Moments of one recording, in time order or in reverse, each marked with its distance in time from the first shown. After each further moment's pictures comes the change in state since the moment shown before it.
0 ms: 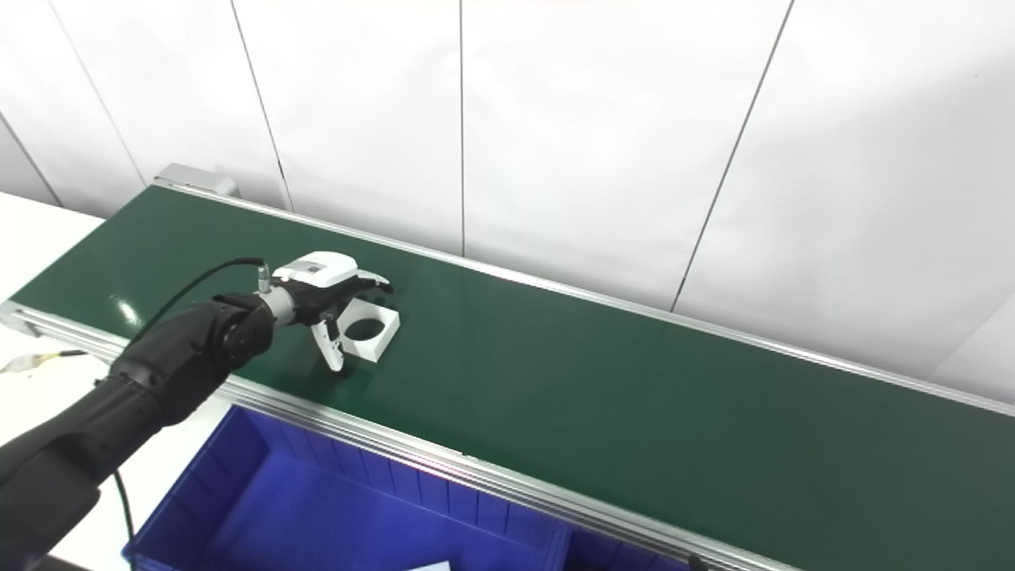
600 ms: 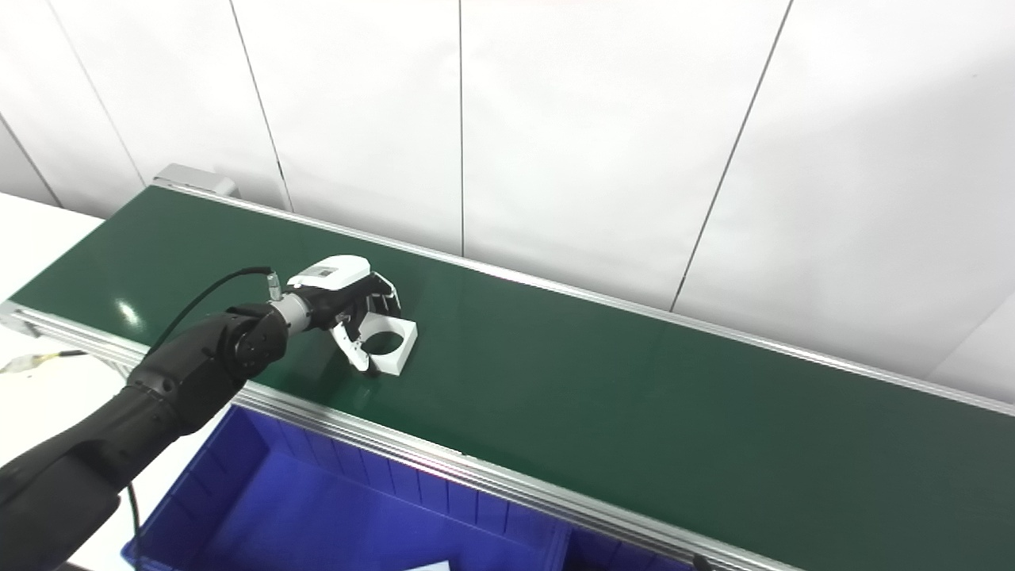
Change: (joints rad) left arm 0.000 -0.031 0.013 0.040 -0.108 -0.050 0.032; right arm 0.001 0.008 0.001 -0.001 -0.003 0.000 -0.017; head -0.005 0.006
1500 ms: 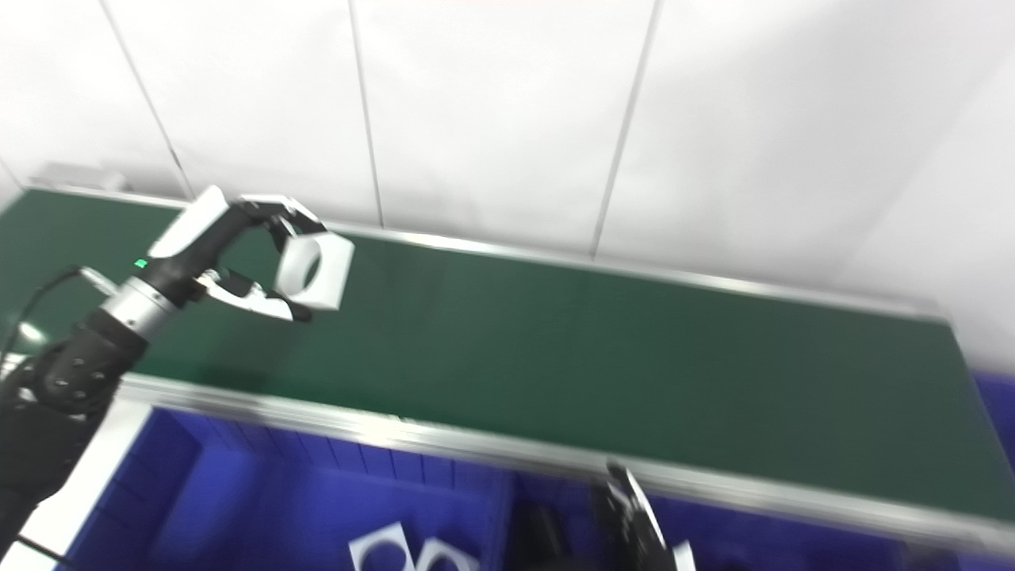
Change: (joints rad) left arm 0.266 -0.022 0.256 -0.475 -0.413 -0.288 0.017; right arm 0.019 0.049 0.068 -0.115 -0.101 0.000 -0.106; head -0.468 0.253
